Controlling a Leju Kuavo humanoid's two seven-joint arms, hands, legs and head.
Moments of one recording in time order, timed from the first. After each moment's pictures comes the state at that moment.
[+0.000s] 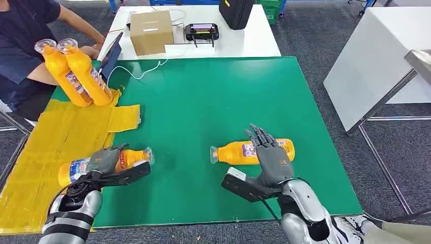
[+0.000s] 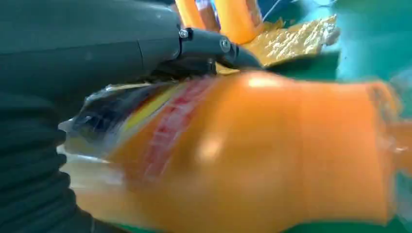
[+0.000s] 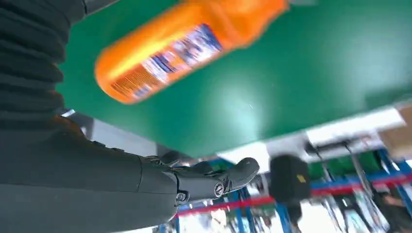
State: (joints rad) left arm -0.25 0.08 -0.06 -1.18 -1.40 -0.06 0.04; right arm 0.01 -0.04 0.29 -1.82 1.06 0.21 0.14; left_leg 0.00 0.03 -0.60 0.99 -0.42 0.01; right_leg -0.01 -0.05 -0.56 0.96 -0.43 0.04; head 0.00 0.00
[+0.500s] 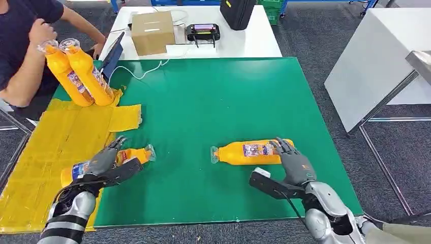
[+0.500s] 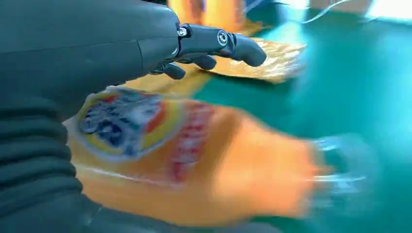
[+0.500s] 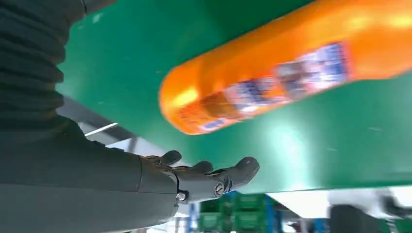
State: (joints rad) left arm -0.20 0.05 -0.01 -1.25 -1.03 -0.07 -0.12; right arm 0.01 -0.18 0.18 -1.69 1.01 0.26 0.14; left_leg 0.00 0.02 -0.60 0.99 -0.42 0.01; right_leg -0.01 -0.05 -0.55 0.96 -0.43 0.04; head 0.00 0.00
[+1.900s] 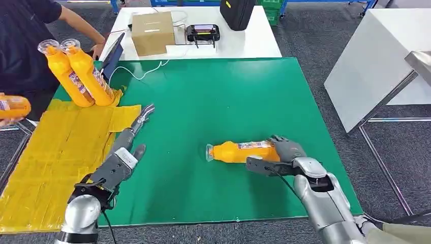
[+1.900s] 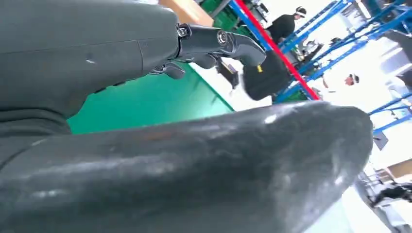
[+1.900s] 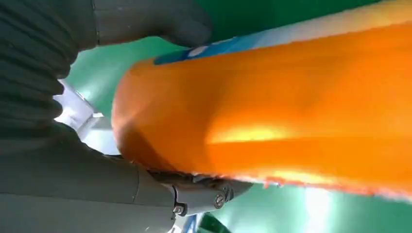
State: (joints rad) left arm -0.12 -0.07 -0.18 -1.77 -0.47 -0.22 -0.11; right arm -0.35 -0.13 0.26 -1.12 1.23 0.39 0.09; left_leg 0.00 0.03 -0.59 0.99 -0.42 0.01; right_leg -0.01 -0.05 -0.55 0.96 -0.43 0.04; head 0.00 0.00
